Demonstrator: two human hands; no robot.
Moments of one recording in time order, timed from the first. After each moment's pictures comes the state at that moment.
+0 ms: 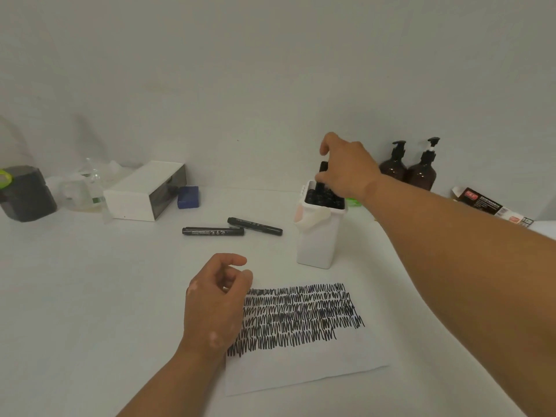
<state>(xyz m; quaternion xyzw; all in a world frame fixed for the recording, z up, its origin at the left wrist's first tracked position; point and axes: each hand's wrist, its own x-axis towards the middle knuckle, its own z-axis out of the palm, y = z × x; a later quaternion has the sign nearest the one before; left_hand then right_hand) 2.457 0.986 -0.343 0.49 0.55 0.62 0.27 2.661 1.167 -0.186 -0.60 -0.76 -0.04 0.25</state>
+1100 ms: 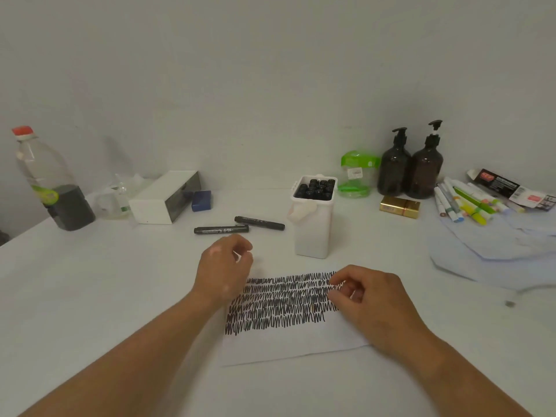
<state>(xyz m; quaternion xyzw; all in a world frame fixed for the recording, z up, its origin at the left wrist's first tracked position) 2.454 1.020 -0.324 0.63 0.67 0.39 0.09 2.729 0.990 -0.335 -0.54 -0.73 0.22 0.36</state>
